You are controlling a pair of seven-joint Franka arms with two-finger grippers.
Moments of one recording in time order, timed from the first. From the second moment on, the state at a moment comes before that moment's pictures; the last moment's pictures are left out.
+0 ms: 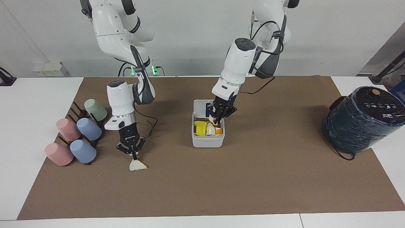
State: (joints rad) left arm -0.57 0.22 -0.02 -1.77 -0.09 2.32 -0.65; right arm -0.01 0.38 0.11 -2.20 -0.02 3.22 -0.30
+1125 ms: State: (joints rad) left arm -0.14 0.22 0.01 -1.56 -0.04 1.76 -0.03; right arm 0.00 0.38 0.11 -2.21 -0.02 3.30 -0.30
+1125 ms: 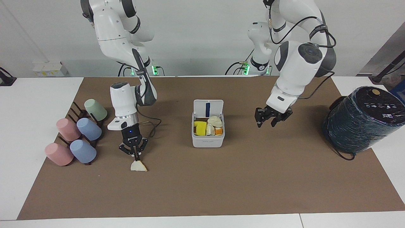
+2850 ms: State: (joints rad) left arm -0.09 0.09 0.00 -1.57 -0.01 1.66 0.02; right arm 0.34 0.17 0.22 -1.83 0.14 2.37 0.94
